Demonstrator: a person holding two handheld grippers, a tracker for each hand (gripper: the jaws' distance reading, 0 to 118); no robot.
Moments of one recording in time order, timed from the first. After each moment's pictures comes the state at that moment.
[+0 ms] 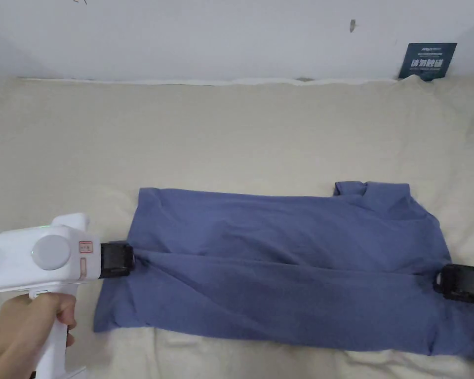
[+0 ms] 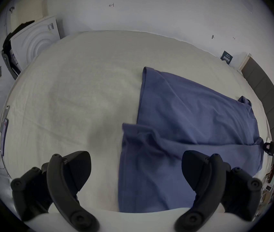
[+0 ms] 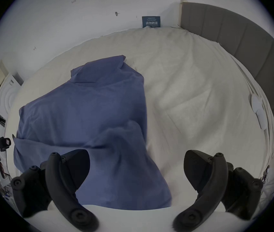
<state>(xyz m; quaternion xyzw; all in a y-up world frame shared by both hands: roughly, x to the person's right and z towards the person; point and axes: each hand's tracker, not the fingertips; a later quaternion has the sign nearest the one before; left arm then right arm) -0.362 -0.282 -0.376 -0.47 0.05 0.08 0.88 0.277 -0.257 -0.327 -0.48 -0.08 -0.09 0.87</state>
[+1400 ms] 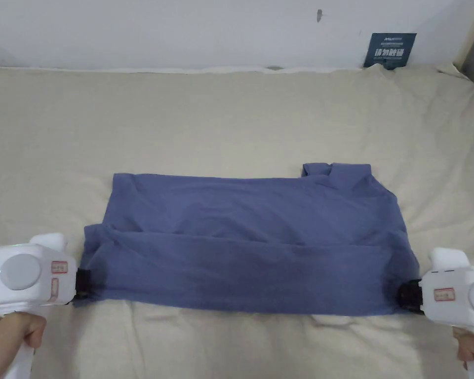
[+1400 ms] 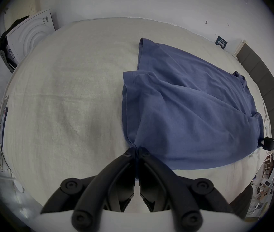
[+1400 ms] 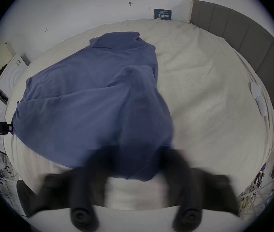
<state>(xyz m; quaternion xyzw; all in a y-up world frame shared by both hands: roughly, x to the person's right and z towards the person) -0.323 -0.273 -0.339 -0.53 0.01 0.05 0.85 0.241 -0.295 -0.288 -0.50 -0.03 -0.06 0.86</state>
